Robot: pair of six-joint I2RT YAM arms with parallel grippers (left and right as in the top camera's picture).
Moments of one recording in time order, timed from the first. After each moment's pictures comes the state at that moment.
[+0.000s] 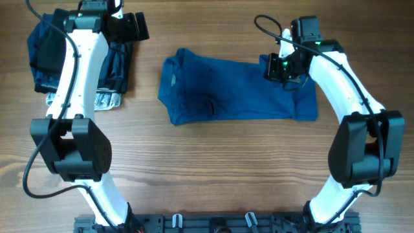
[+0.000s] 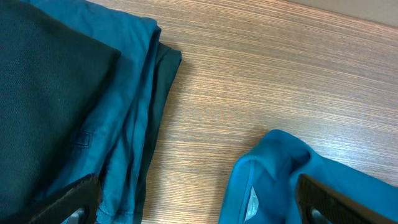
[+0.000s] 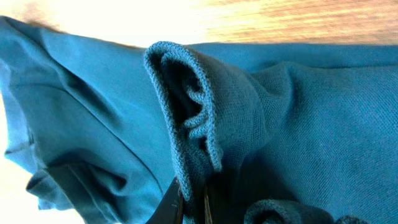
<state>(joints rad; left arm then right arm) -0.02 2.00 1.89 -0.89 0.02 -0.21 0.11 1.92 1.47 -0.79 -0.31 0.24</state>
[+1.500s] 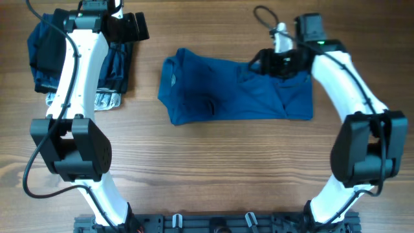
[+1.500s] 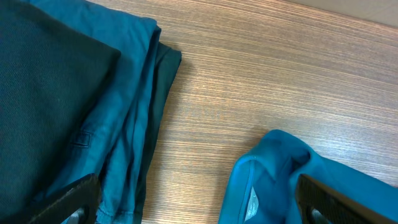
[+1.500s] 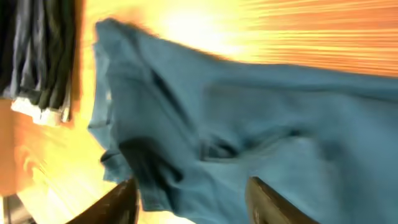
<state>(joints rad) -0.02 2.00 1.89 -0.89 0.02 -0.21 0.05 1.92 1.48 -0.74 -0.59 0.14</state>
